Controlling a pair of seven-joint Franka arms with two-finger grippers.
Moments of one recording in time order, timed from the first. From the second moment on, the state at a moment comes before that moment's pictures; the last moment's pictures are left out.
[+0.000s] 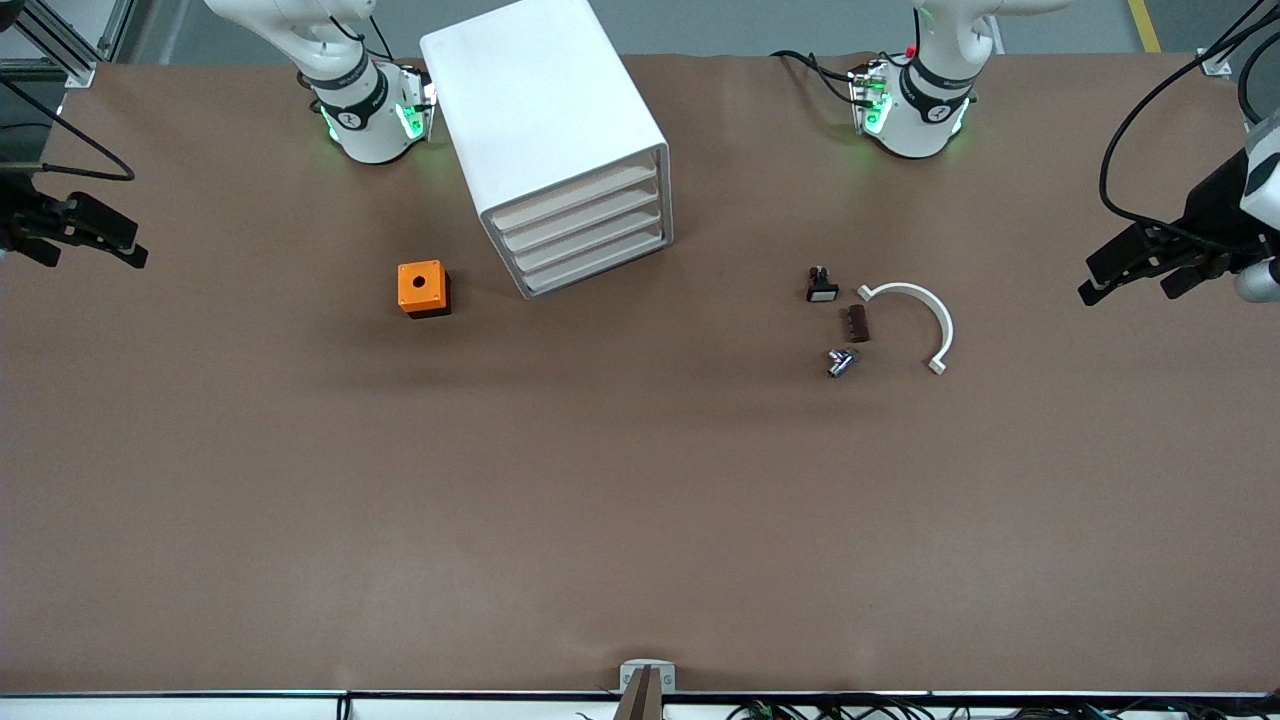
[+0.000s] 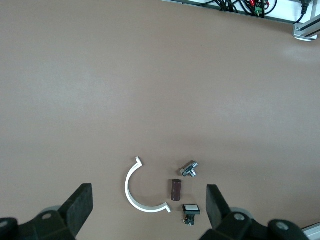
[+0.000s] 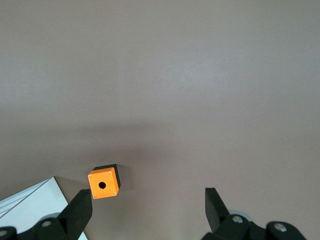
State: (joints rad) left arm -0.03 -0.03 -0.02 -1.65 -0.09 1.75 -0.15; right arm -0.03 -0.06 -0.04 -1.64 0.00 1.57 -0.03
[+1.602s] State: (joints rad) left arm -0.28 0.32 -0.06 -1.54 -0.24 1.67 -0.71; right arm -0.03 -0.07 -0.04 -1.64 0.00 1.57 -0.03
